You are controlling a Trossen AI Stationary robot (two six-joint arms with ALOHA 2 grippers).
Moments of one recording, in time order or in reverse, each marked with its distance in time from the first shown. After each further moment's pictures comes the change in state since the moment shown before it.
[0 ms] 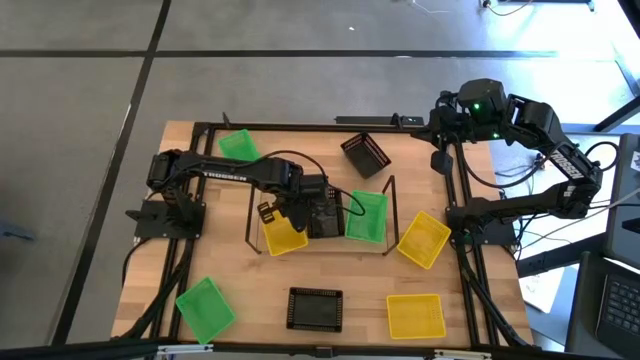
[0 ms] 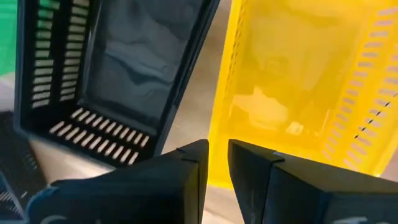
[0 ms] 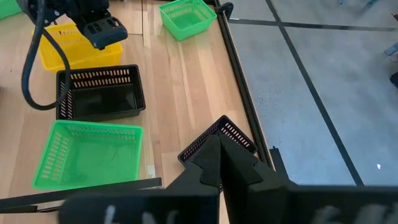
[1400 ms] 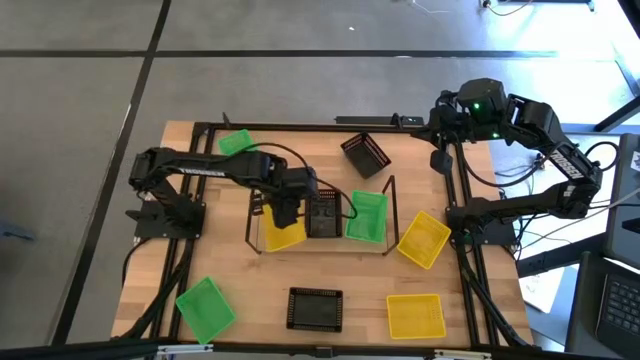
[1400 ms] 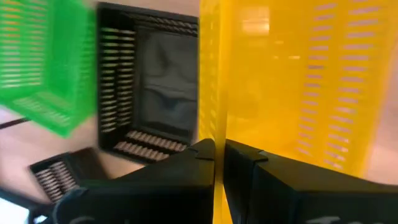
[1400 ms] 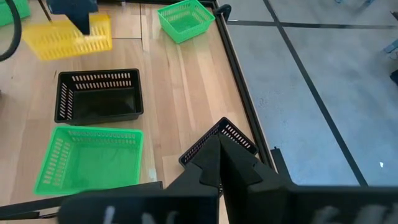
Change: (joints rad) left arm -0.017 -0.136 -0.001 -0.019 0.036 0.273; right arm 0.000 0.000 0.000 0.008 0.000 0.023
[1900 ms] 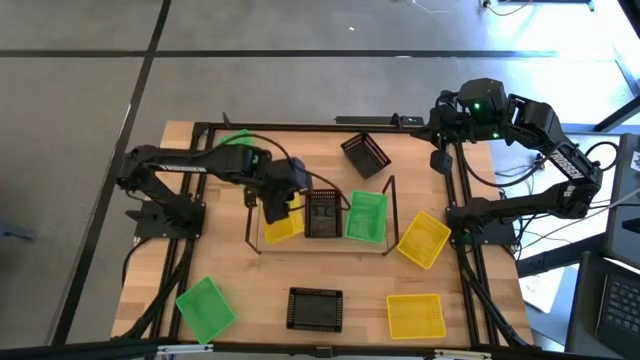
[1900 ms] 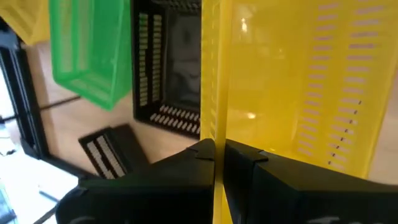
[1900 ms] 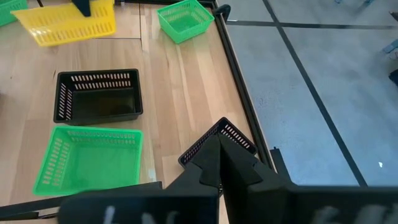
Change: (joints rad) left arm -0.001 -0.091 0.004 0.034 -0.075 0.045; right arm 0.000 0.000 0.000 0.001 0.001 0.000
